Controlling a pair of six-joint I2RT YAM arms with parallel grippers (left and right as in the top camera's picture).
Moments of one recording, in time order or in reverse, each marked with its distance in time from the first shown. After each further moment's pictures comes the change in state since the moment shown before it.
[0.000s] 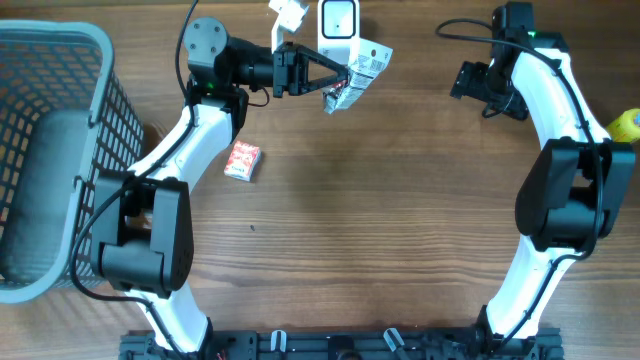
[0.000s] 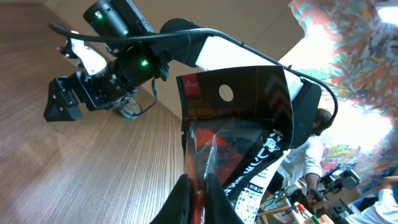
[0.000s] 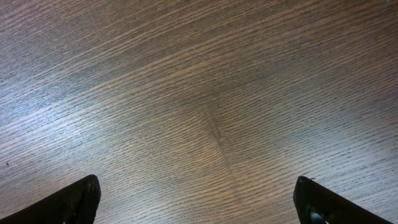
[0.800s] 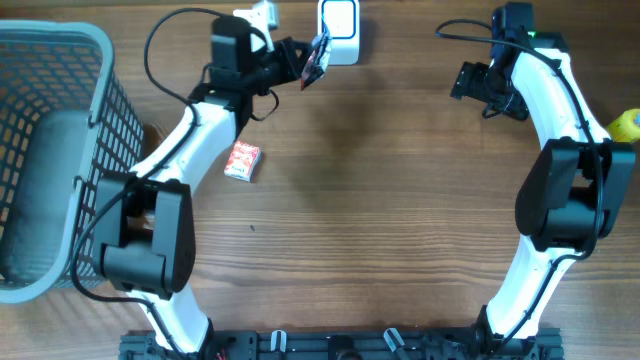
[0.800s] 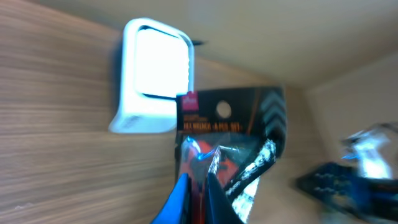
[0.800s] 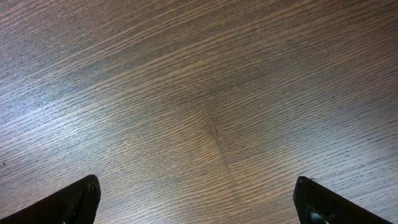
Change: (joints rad) left arm -0.034 -0.004 0.033 -0.820 -1.066 0.526; right arm 0.000 0.000 0.000 -0.004 0.005 0.000
